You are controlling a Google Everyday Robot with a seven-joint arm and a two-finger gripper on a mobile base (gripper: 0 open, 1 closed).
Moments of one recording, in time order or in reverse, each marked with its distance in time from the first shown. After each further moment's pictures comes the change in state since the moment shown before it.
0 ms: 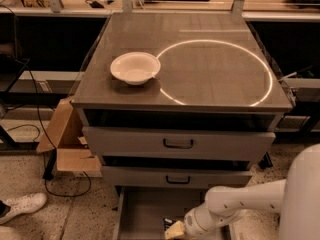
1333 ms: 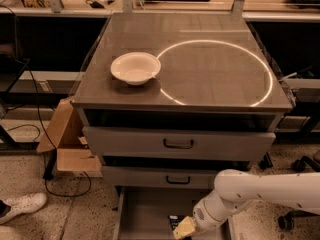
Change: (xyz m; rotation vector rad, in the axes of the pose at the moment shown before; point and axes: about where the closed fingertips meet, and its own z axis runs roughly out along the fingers) arm 0.027 0.038 -0.097 0.059 0.078 -0.205
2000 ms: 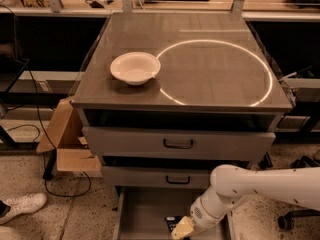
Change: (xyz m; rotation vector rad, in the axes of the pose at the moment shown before) arm 0.001 0.012 -0.006 -0.004 0.044 -0.062
